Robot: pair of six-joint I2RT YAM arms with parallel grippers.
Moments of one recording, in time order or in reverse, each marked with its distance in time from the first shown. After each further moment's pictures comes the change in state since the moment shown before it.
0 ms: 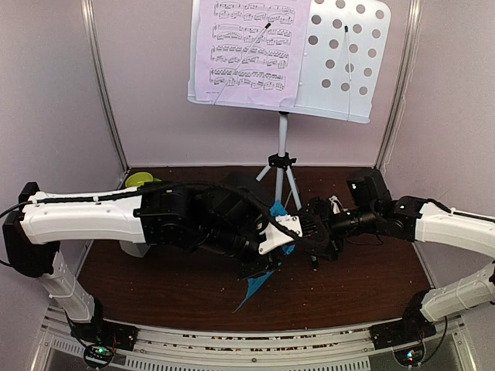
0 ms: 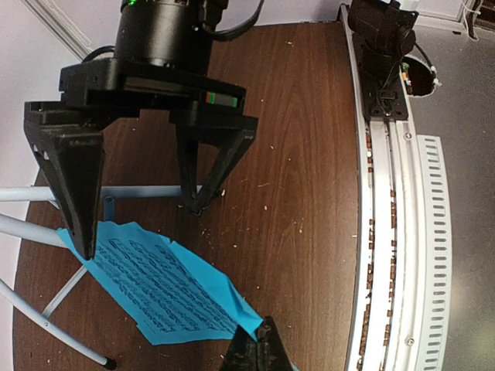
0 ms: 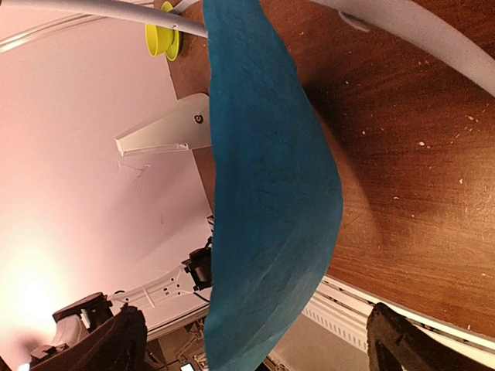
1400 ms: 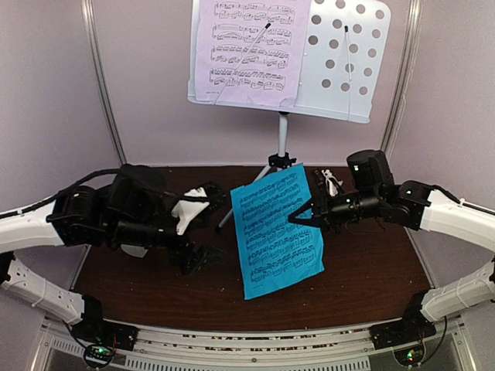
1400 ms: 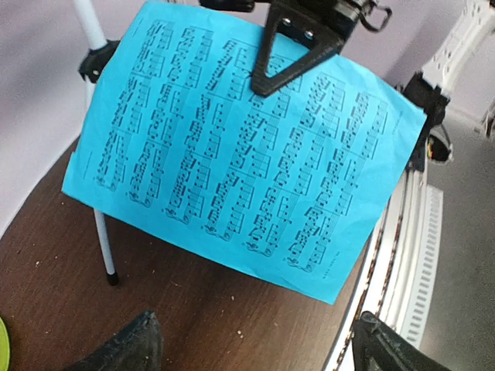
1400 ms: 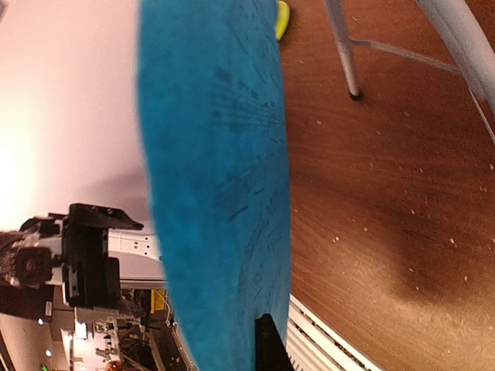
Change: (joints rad) left arm 0.125 -0.512 -0.418 0.061 -0.021 -0.220; right arm 0.063 0.001 0.166 -0.067 0.064 -0.381
